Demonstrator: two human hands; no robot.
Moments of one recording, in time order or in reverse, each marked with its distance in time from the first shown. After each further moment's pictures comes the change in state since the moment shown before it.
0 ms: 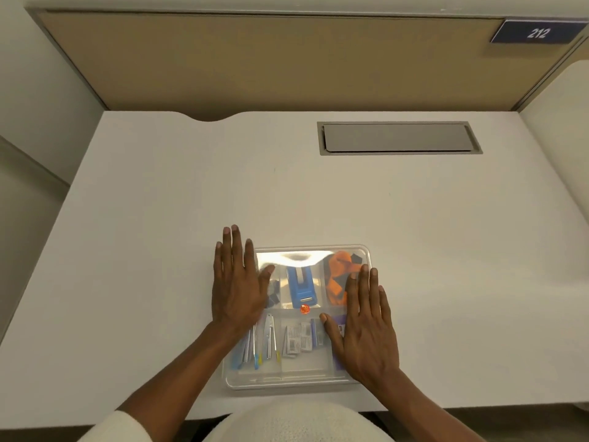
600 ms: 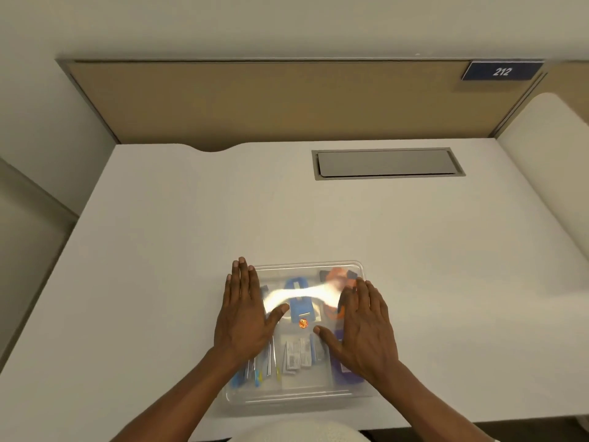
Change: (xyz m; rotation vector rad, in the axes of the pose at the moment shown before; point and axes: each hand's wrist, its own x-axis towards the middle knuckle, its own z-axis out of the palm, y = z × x) left_hand -0.024 0.003 -0.007 -0.047 -0.243 0.071; right_hand 0.018 -0.009 -0.037 -0.087 -0.125 -0.017
